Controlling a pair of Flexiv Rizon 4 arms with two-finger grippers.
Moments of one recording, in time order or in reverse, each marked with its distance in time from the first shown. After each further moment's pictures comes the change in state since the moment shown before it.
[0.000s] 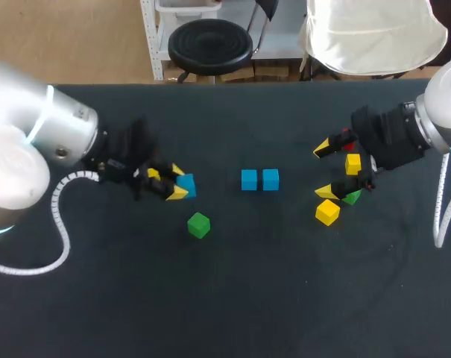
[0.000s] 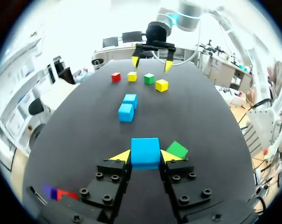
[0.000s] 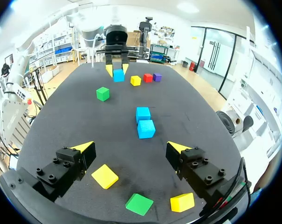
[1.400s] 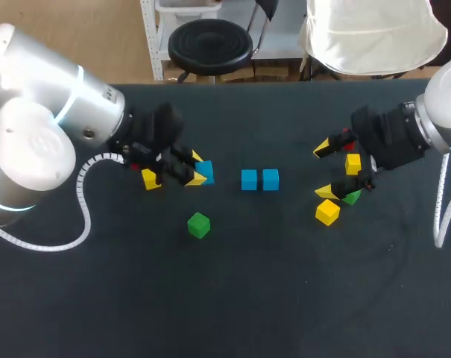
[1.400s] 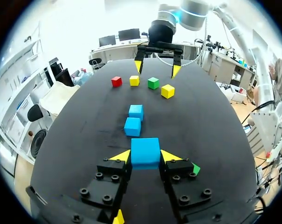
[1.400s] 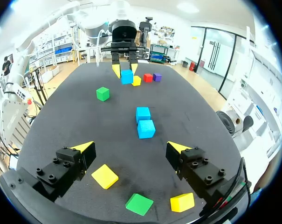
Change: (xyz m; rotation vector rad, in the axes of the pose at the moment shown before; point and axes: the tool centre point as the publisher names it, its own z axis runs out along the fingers) left arm -0.029 0.016 0.018 0.011 0.033 0.028; right arm 0.000 0.000 0.000 0.000 0.000 0.000
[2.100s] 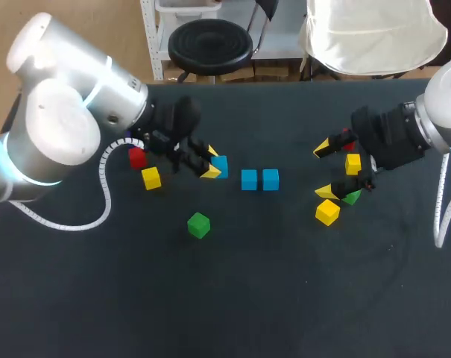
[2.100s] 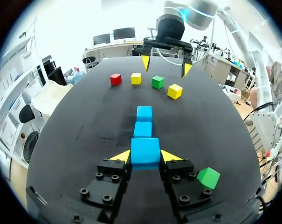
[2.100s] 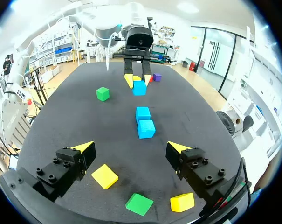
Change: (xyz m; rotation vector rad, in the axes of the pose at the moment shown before) left arm -0.005 0.033 0.034 0.069 0.014 0.000; right arm 0.000 0.000 0.000 0.000 0.000 0.000
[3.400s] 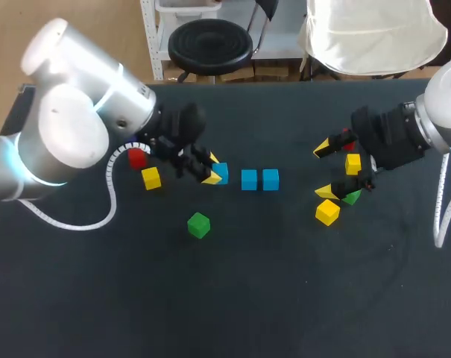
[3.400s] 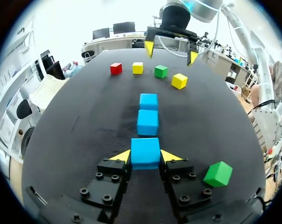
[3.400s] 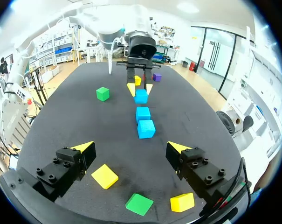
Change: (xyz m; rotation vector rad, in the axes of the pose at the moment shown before) left arm 0.019 0.010 0.021 0.014 0.042 -0.011; right arm 0.000 0.000 0.000 0.000 0.000 0.000
